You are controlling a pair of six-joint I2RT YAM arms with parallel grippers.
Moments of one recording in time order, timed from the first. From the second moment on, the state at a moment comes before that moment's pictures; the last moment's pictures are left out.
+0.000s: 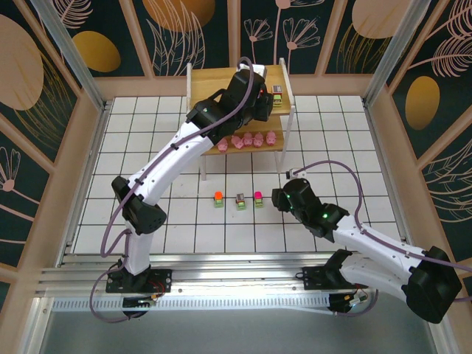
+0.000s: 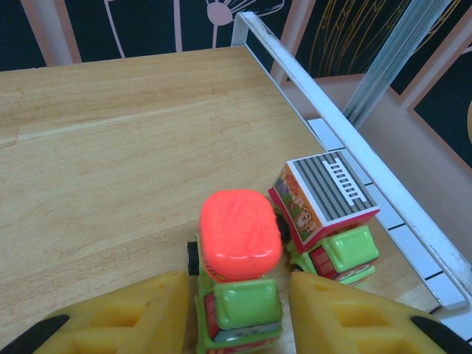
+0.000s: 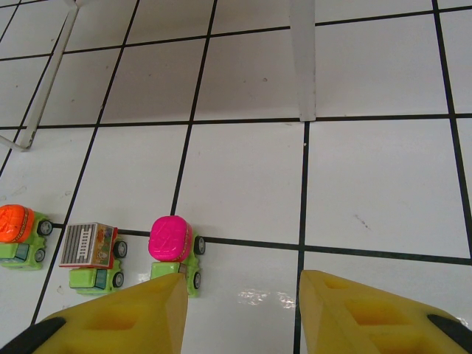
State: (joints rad) left arm -0.82 2.01 2.33 -0.82 -0.30 -0.41; right arm 0.78 0.96 0.51 -0.28 0.31 0.57
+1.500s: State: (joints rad) left arm -0.97 1.21 1.11 -0.49 -0.50 -0.42; right arm 0.90 1.34 0.68 -0.29 0.34 0.64
